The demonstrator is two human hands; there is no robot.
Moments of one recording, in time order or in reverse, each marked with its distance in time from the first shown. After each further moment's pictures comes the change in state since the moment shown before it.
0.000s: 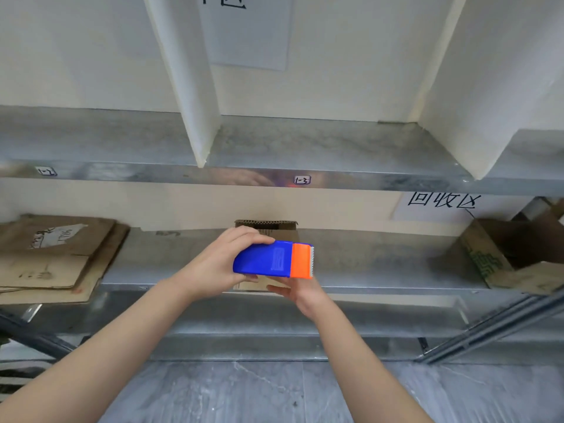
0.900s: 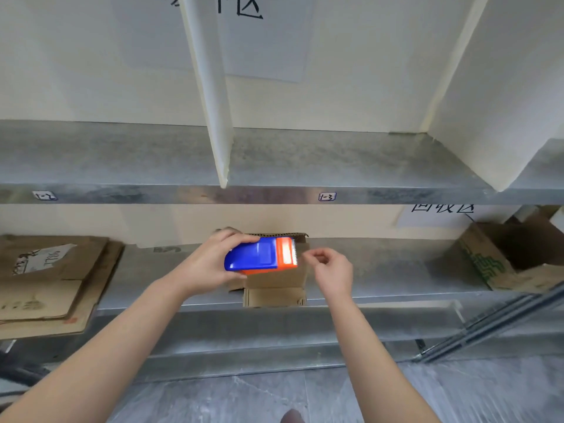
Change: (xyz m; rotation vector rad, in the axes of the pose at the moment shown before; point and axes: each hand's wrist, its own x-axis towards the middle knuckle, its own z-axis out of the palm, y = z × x) left_hand 0.003 -0.084 -0.032 -0.022 -0.067 -0.136; right_hand 0.028 -0.034 -0.002 -0.640 0.653 -0.214
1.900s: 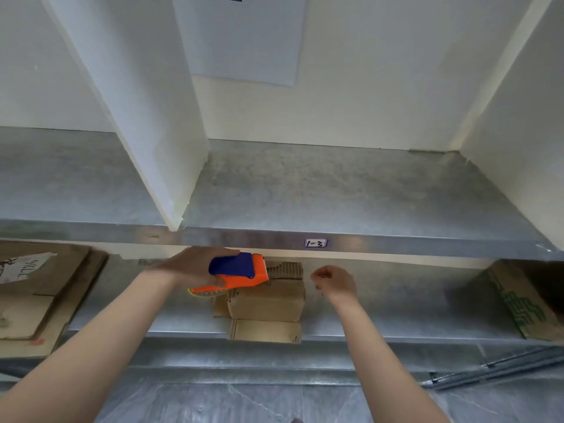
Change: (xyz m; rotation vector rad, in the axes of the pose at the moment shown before) left_hand 0.087 -0.071 0.014 0.150 -0.376 -0.412; right_hand 0.122 0.045 0.007 -0.254 -0.302 0.170
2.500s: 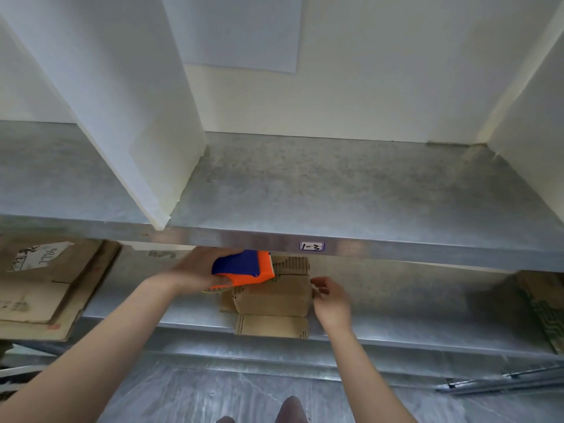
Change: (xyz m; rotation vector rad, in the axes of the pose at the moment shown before) left_hand -0.009 0.010 0.019 -0.123 0.146 0.014; right_hand -0.009 0.033 0.043 0.123 0.053 -0.140
